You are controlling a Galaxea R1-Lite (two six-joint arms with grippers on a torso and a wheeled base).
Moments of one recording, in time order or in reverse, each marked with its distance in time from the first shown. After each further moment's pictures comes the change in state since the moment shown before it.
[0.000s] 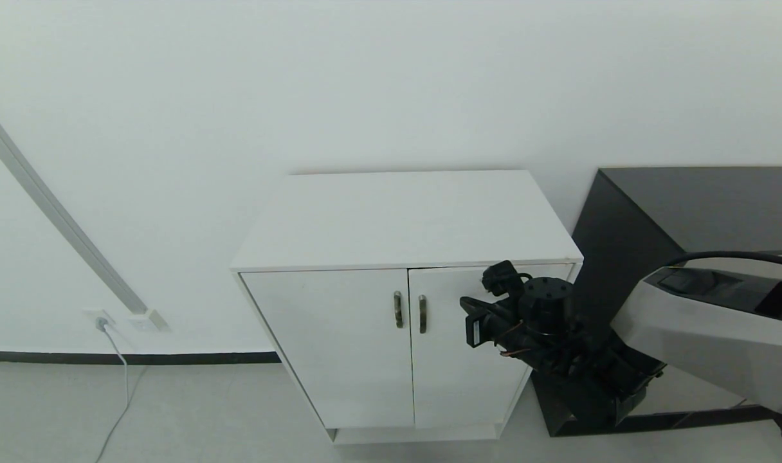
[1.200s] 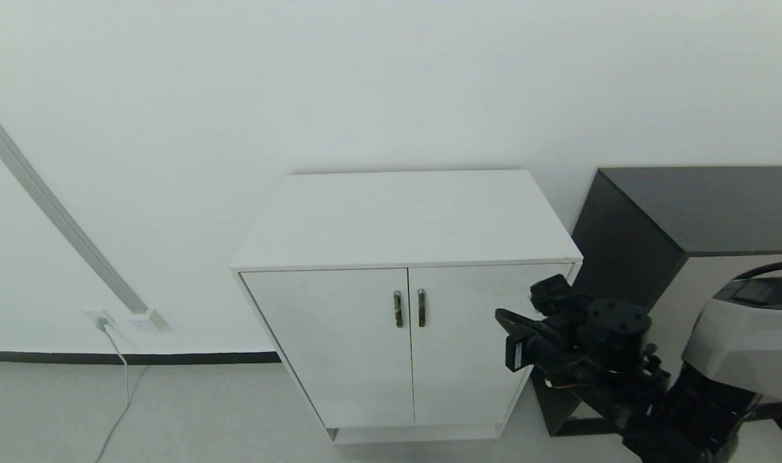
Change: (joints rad) left arm 0.001 0.000 0.000 0.000 -0.001 0.000; right arm -0.001 -0.187 0.425 -0.271 -0.054 0.001
